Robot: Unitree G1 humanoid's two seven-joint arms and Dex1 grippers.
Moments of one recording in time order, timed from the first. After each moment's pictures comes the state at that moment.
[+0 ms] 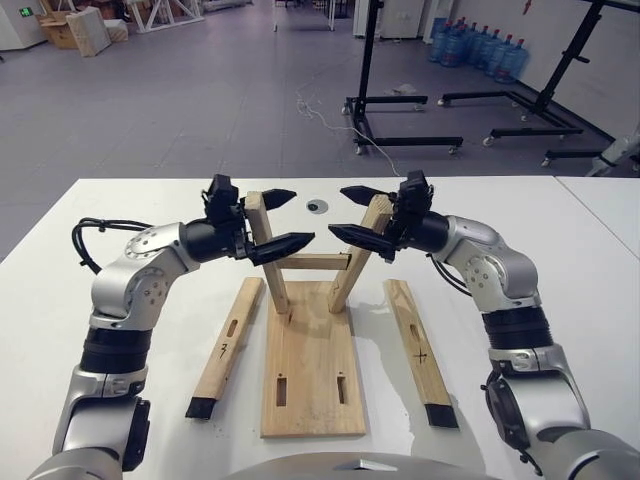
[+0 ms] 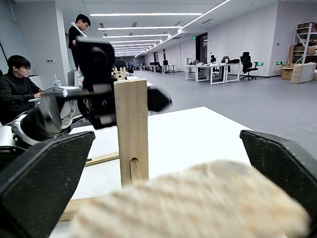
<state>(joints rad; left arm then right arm) -0.42 0.49 0.08 -0.16 -0.73 0.57 -1.02 -0.52 -0.38 -0.01 0.08 0.60 0.48 1.06</state>
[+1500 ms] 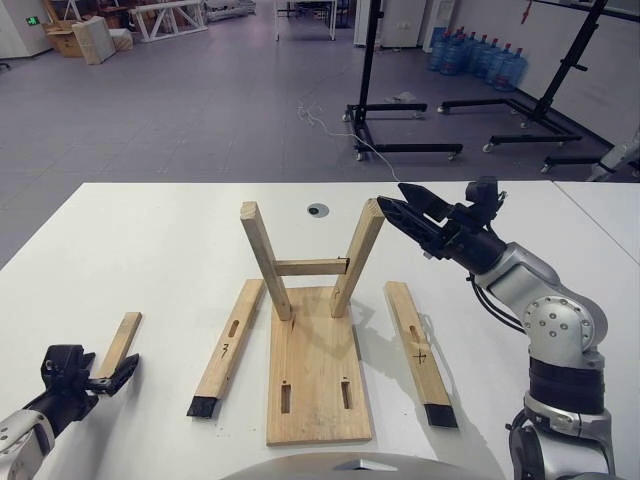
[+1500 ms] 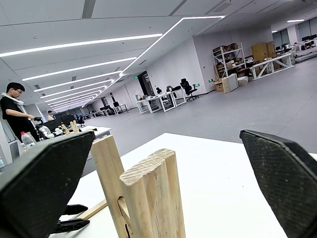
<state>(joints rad) 0.49 0.56 0.49 -0.10 -0.38 0.47 -0.57 -0.29 -0.40 -0.26 -0.30 0.96 0.73 0.58</state>
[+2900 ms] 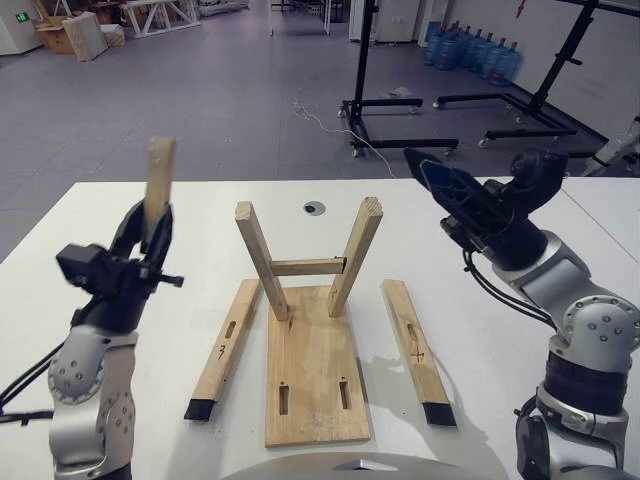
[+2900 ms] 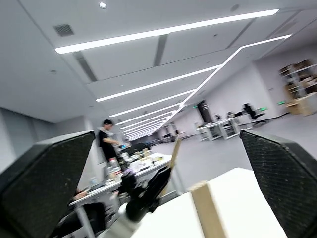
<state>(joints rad) 0.10 0.30 0.27 -0.62 -0.39 0.01 -0.38 -0.34 -0.41 -0.29 -0.45 1.56 0.82 0.43</state>
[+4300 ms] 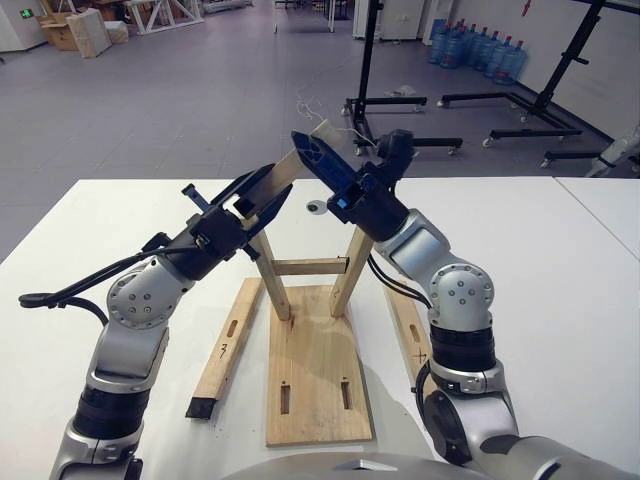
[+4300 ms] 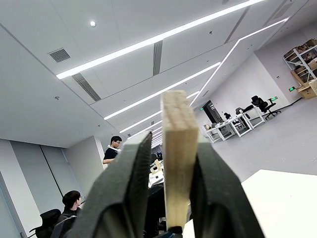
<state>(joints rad) -0.19 0.46 -0.02 -0.46 -0.06 -0.17 -0.51 -0.54 -0.01 -0.02 -0.24 1.22 0.67 0.30</state>
